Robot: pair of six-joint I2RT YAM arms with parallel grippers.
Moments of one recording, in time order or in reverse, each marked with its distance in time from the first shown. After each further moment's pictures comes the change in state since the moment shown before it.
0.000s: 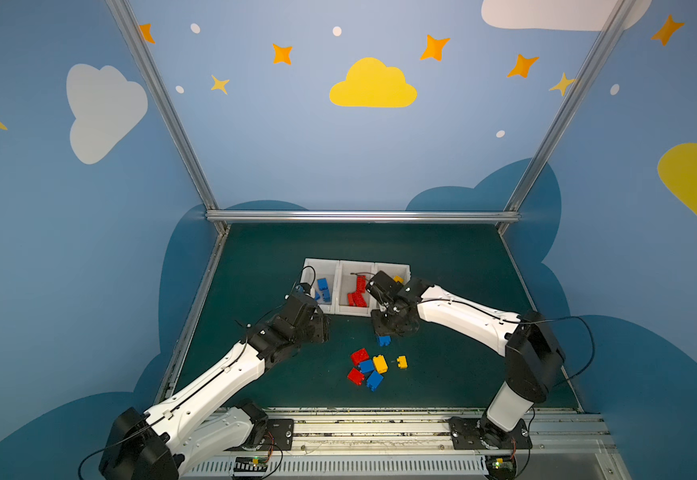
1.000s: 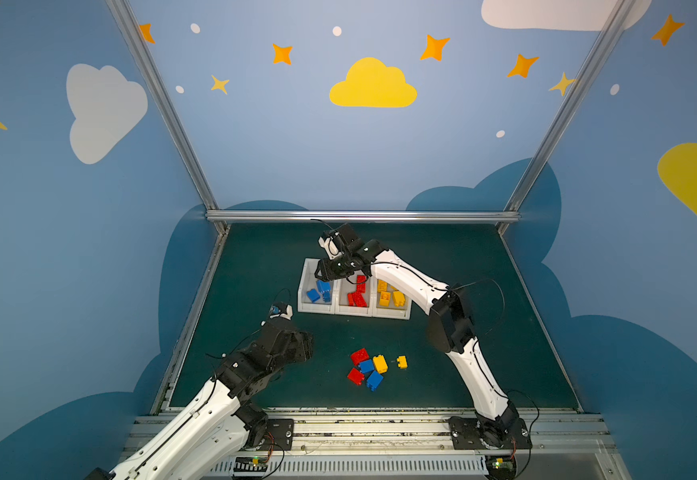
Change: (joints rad) left arm 0.017 -0.312 -0.159 -0.122 -0.034 -0.096; right arm -0.053 0.646 0.850 0.211 -0.240 -0.246
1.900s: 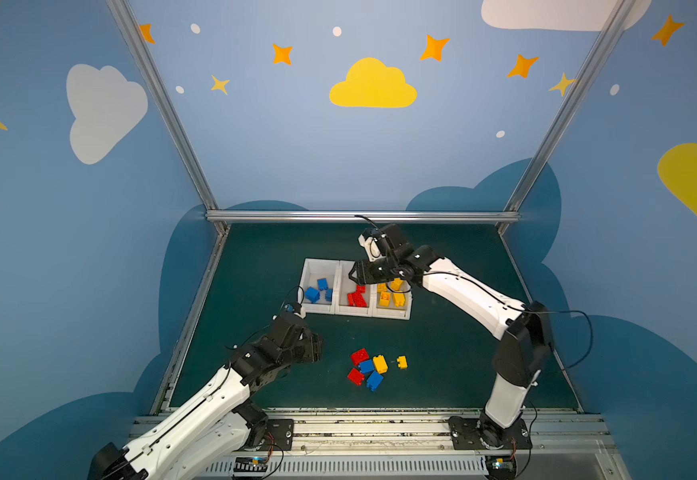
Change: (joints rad) left arm -0.052 0.163 0.029 0.065 0.104 0.061; right arm -0.085 -0.626 -0.684 0.064 0.085 0.058
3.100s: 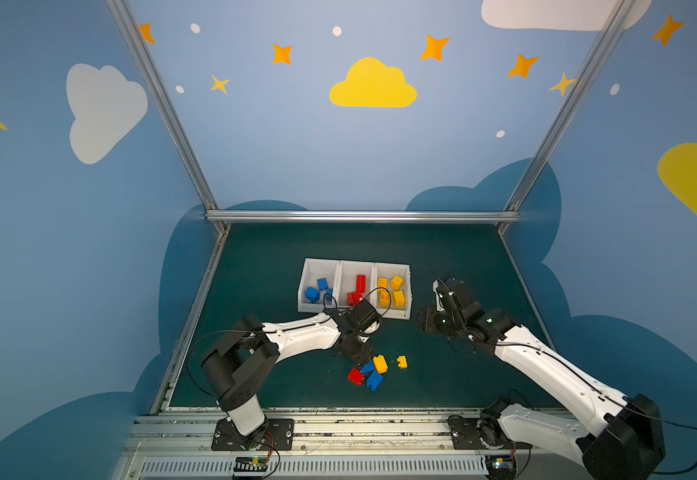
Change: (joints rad) left arm -0.231 0.845 0.431 0.005 0.128 0.445; right arm -0.119 -0.637 -0.732 0.007 0.225 0.164
